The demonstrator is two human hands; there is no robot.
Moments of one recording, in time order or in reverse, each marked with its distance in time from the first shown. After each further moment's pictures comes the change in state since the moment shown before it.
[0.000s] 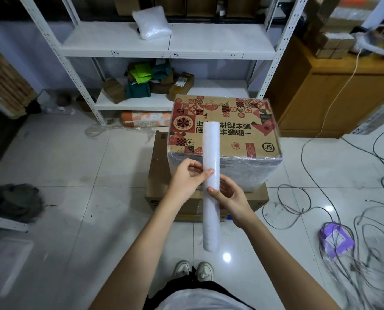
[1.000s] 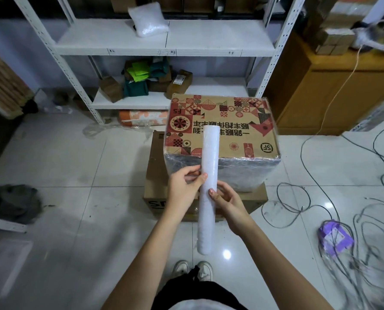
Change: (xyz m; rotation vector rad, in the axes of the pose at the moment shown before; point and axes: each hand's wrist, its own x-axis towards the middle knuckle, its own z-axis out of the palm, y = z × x) left_hand -0.006 -0.007 0.016 -0.034 0.157 0.060; right_hand 0.001 0.010 -0.005 0.127 -0.014 0.130
